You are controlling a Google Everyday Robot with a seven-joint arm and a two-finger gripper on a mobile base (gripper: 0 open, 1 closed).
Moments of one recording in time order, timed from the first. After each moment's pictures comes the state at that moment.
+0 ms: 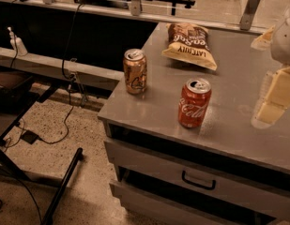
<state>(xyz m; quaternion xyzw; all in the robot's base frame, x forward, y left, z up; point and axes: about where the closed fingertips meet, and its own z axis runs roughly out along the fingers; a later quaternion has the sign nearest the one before) 0.438 -0.216 0.977 -0.60 0.78 -0.04 0.16</state>
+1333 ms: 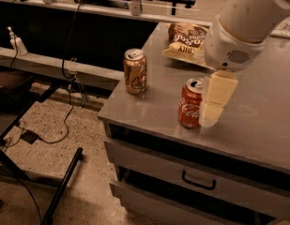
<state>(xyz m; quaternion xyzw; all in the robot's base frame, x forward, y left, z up) 0.469 -0.129 0.937 -0.67 0.73 0.02 0.13</state>
